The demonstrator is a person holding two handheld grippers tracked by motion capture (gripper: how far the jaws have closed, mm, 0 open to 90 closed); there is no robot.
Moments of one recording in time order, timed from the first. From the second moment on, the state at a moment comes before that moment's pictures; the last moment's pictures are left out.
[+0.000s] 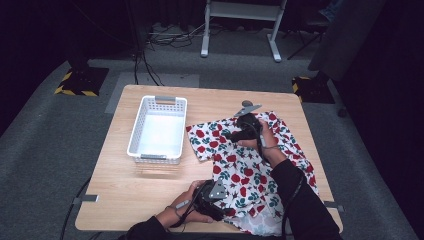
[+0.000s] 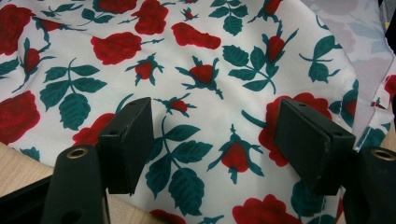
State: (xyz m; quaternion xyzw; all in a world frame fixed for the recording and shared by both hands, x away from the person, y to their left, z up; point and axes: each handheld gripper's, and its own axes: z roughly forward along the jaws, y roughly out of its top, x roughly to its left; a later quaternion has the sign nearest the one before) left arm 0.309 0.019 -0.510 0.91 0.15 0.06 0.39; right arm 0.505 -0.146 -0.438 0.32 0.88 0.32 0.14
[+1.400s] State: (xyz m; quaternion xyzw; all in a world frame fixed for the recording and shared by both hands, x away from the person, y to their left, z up) left arm 0.304 0.017 -0.510 0.91 0.14 0.05 0.39; right arm 0.521 -0.012 -0.483 0.28 0.91 0.28 0.11
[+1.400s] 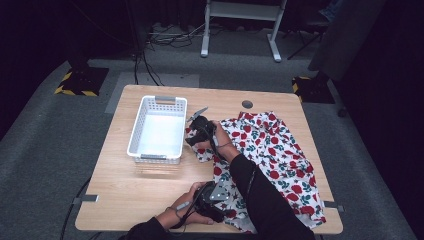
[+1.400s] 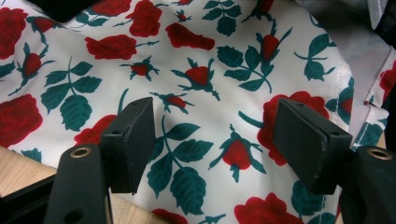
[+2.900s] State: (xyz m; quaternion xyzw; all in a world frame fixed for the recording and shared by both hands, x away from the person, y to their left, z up) left arm 0.304 0.018 -0.510 0.91 0.14 0.05 0.39; right arm 0.499 -0.111 -0.431 0.35 0.85 0.35 0.18
